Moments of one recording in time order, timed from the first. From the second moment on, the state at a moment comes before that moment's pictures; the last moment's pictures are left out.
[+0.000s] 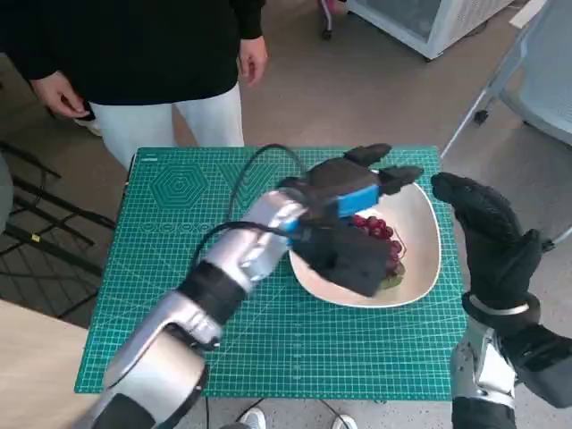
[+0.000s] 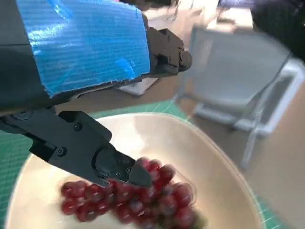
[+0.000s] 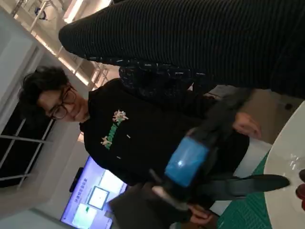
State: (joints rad) left arm -1.05 0.14 -0.46 0.82 0.55 -0.29 -0.20; right arm -0.43 -0.18 -0.22 0.43 0.38 -0.76 0.56
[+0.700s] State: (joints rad) left arm -0.71 0.16 0.09 0.80 -0.24 -0.67 -0.37; right arm -0.45 -0.18 -0.21 0.46 0.38 -0.77 0.56
